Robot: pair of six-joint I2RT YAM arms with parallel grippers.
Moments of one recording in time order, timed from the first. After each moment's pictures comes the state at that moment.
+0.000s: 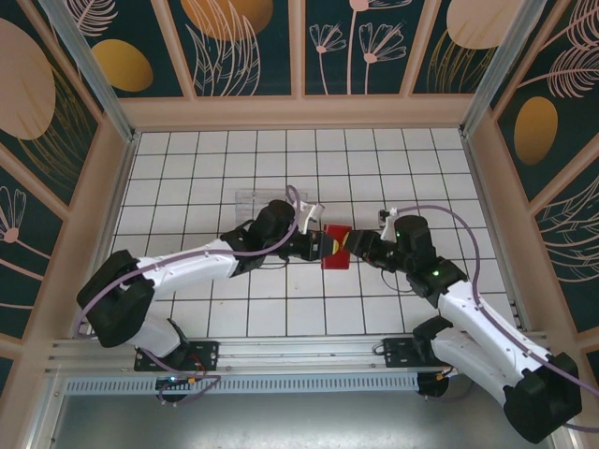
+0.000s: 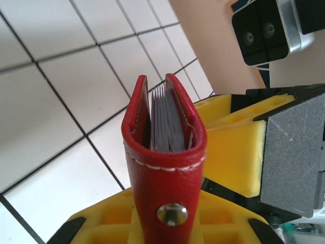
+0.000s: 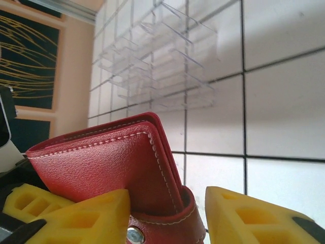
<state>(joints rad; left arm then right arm) -0.89 1.48 0.89 0.13 0.44 -0.73 0.51 0.80 0.52 -0.24 -0.38 0.89</state>
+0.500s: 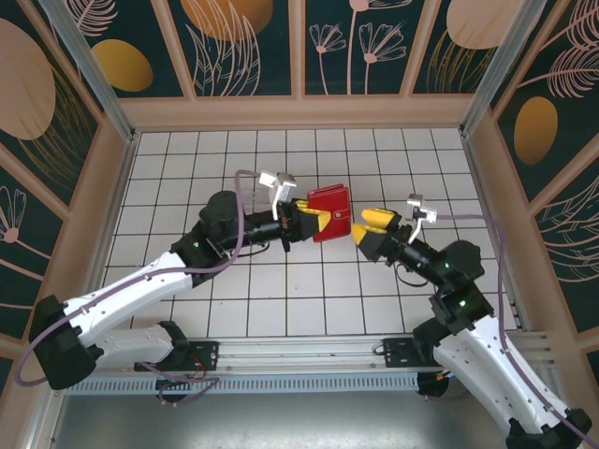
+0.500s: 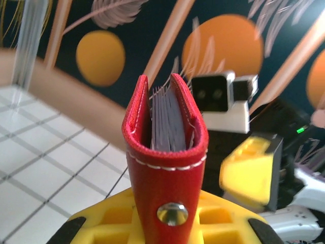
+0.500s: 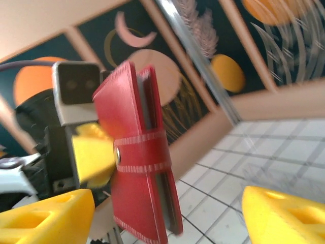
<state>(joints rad) -0.89 1.15 0.93 0.30 0.47 -0.50 0.51 0.47 0.46 0.28 -0.55 0.67</state>
